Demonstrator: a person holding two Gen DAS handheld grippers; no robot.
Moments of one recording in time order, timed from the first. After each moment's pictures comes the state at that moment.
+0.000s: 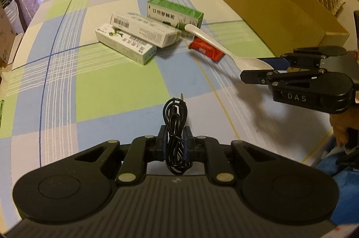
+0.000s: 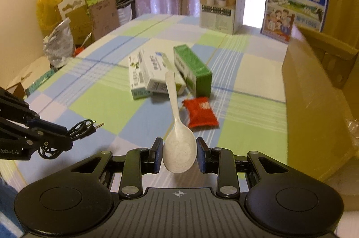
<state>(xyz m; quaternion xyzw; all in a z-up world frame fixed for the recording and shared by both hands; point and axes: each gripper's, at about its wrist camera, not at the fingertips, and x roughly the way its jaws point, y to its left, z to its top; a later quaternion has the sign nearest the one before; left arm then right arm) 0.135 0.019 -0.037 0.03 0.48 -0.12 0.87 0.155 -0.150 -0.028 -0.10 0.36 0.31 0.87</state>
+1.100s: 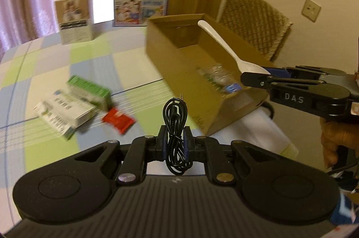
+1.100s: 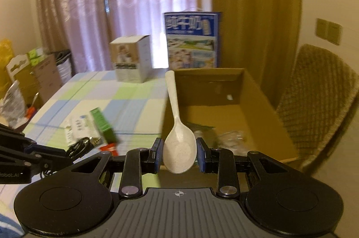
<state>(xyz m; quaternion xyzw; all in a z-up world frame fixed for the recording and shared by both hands) 0.137 -0.118 0.055 0.03 0.39 -0.23 0.89 0.137 -0.310 0.083 -0.02 0.29 0.16 0.94</state>
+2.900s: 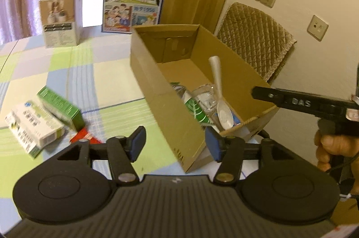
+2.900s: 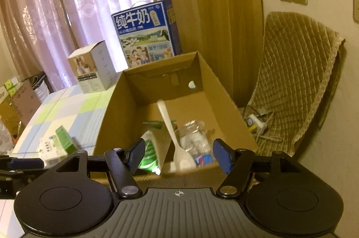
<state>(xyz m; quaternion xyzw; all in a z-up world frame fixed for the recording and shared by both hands) 0.179 -0.159 0.034 -0.02 0.38 -0.21 0.90 0.178 -0.388 0.063 0.07 0.32 0.11 0.94</state>
